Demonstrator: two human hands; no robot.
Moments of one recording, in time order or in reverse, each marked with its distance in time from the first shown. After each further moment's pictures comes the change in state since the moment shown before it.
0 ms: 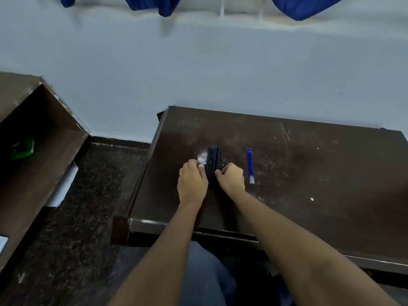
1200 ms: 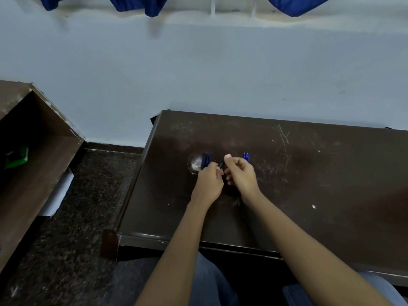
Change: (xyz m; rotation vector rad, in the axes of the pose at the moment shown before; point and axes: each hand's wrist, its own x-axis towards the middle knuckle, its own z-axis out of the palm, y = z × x) left_hand 0.021 0.046 0.020 -0.182 -0.343 0.036; right_hand 0.022 0.021 -0.034 0.648 -0.038 -0.102
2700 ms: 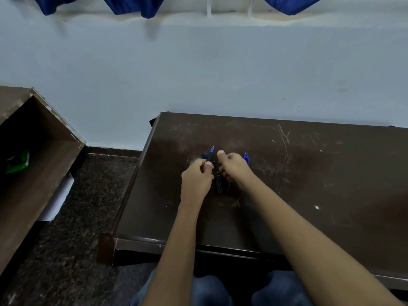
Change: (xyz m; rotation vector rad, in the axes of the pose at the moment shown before) left_hand -0.007 0.002 -0.017 -0.226 0.150 -0.204; right_hand 0.024 -0.026 0.011 -0.393 -0.134 0.104
